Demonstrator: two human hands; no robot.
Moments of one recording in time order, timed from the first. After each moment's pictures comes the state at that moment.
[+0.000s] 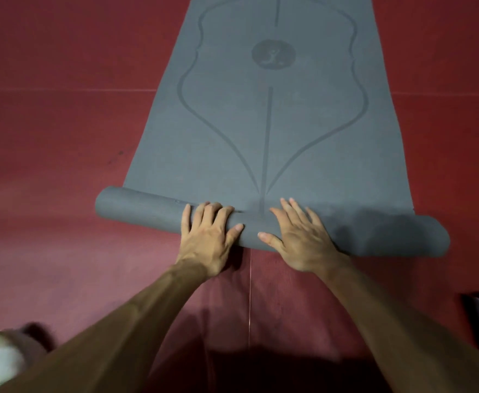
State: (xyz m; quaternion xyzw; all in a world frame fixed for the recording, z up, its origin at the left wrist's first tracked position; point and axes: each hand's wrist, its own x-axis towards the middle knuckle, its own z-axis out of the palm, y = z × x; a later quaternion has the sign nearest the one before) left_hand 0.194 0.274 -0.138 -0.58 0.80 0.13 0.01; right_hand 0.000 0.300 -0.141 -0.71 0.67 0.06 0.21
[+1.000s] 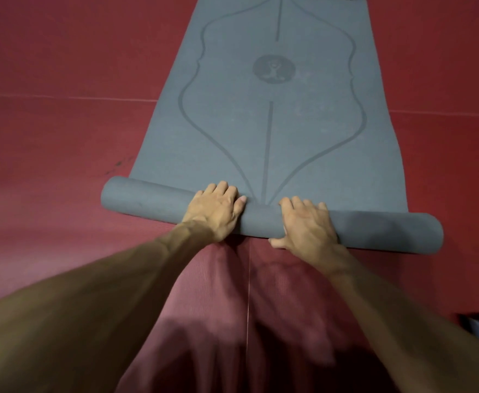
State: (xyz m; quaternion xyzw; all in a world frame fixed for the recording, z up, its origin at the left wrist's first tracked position) left_hand 0.170 0.197 -0.115 -0.54 0.83 0.12 0.05; right_hand -0.011 0.256 -0.128 -0.73 0.68 0.06 0.02
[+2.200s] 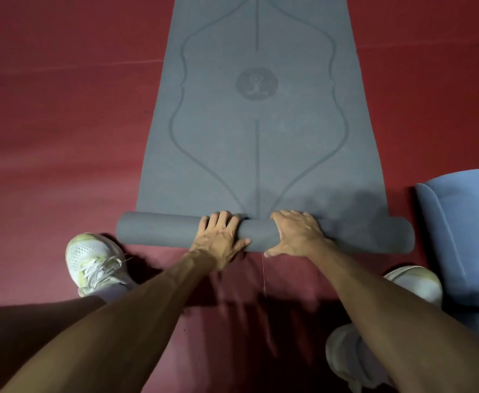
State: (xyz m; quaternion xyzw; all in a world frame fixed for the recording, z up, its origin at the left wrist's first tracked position) left_hand 0.256 0.437 -0.101 -0.47 0.86 0.16 0.12; right_hand 0.056 0.460 -0.105 -0.69 0.67 0.11 0.26
